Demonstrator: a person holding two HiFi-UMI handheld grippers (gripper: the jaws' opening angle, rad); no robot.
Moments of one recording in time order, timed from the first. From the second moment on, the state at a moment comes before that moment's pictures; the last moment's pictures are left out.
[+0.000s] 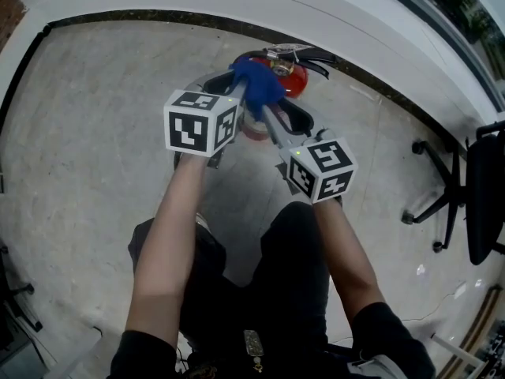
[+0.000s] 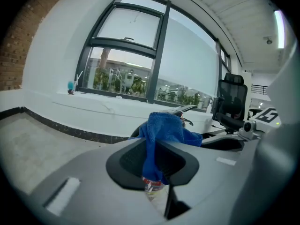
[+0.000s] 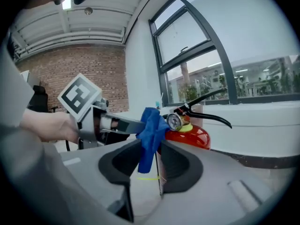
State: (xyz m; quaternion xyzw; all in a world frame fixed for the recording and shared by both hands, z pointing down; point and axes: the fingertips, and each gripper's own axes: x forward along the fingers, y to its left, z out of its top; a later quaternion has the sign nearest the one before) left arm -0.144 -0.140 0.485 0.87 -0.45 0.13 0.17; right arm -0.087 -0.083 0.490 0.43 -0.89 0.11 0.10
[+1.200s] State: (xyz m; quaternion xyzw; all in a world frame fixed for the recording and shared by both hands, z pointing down) left arm -0.088 -0.096 0.500 0.89 -0.37 0.19 0.18; right arm -0.064 -0.084 0.509 0.45 -0.88 0.02 0.17
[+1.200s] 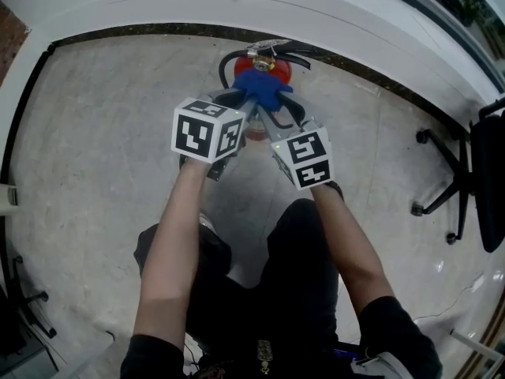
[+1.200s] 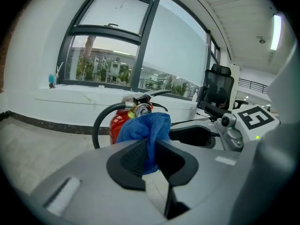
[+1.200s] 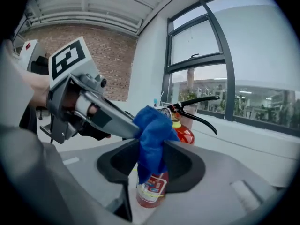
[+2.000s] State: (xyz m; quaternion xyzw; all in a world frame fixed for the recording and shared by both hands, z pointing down) left arm -0.056 -0.072 0.492 0.92 -0.28 0.22 0.16; right arm -0.002 -0.120 0.496 0.49 -0.86 0.03 0.14
